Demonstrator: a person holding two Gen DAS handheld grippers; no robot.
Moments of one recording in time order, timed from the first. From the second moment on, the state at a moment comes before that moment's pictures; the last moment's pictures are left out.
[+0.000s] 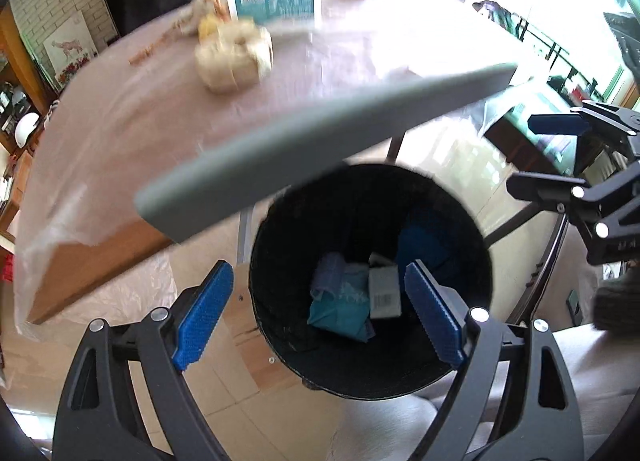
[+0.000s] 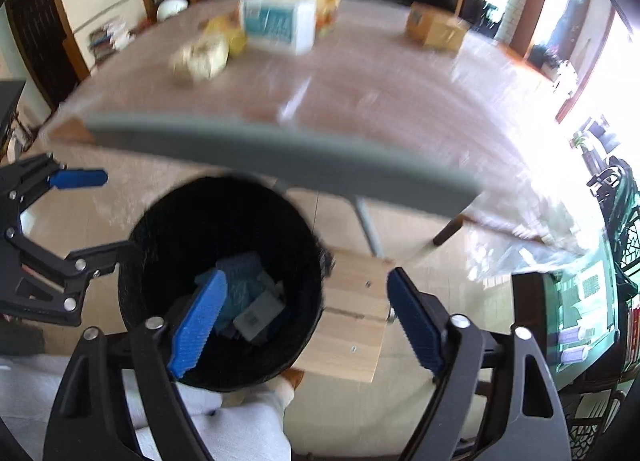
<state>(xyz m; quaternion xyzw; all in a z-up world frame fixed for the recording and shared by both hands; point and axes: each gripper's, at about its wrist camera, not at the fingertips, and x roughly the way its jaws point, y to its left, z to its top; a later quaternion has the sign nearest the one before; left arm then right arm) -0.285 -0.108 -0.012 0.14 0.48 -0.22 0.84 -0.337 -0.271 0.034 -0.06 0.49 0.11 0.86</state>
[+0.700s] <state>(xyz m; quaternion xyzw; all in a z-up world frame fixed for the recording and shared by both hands) -0.208 -0.112 0.049 0.12 0.42 -0.15 0.89 -0.239 -0.301 0.110 -0.03 0.40 0.03 0.91</state>
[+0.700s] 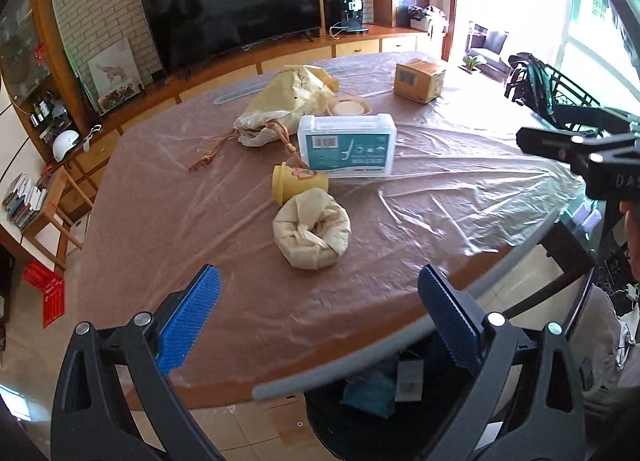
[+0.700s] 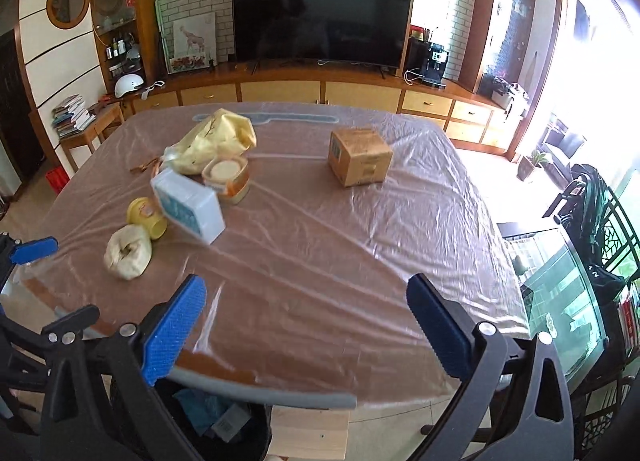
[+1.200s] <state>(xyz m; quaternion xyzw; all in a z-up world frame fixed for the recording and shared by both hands) -0.157 -0.108 0.027 0.09 0.46 -0.15 0.87 -0.133 -0.325 0.088 -0.05 0.43 0.01 0.90</state>
